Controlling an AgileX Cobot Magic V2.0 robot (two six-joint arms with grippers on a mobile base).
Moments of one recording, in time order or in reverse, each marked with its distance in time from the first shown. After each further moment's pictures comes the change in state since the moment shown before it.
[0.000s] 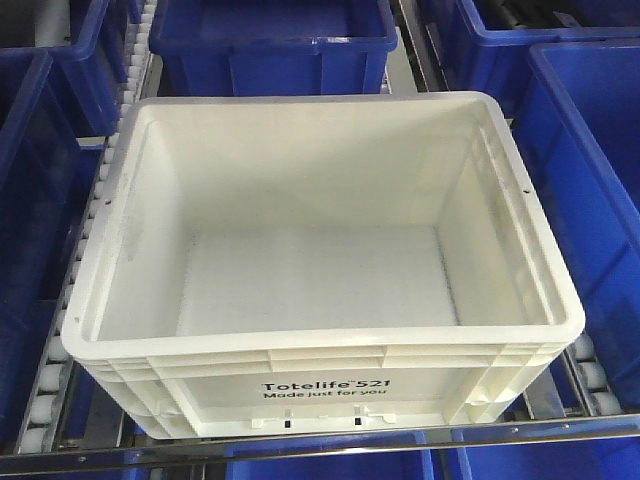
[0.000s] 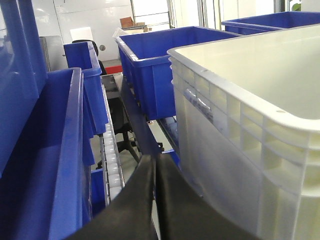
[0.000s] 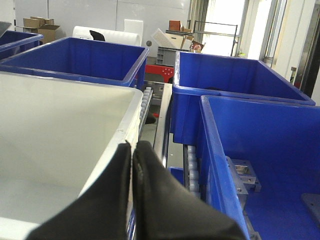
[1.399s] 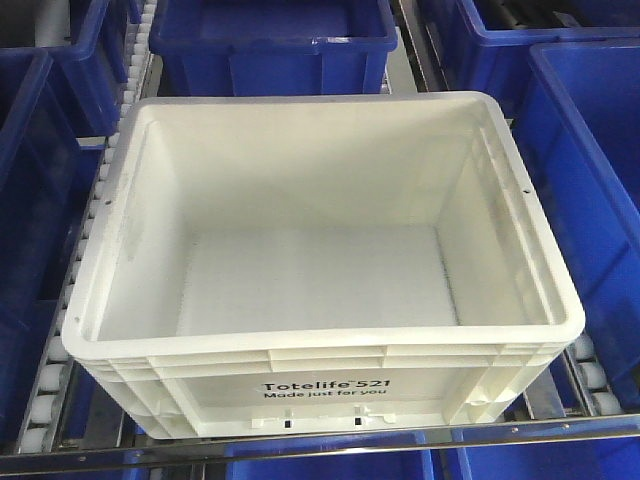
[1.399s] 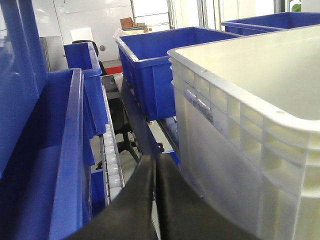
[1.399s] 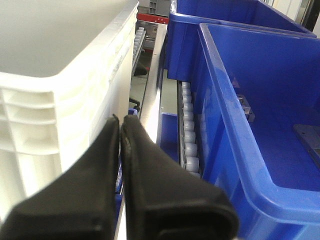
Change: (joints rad) left arm 0.000 -0.001 0.000 0.000 -0.001 -0.001; right arm 0.000 -0.207 0.221 -0.149 0.056 0.133
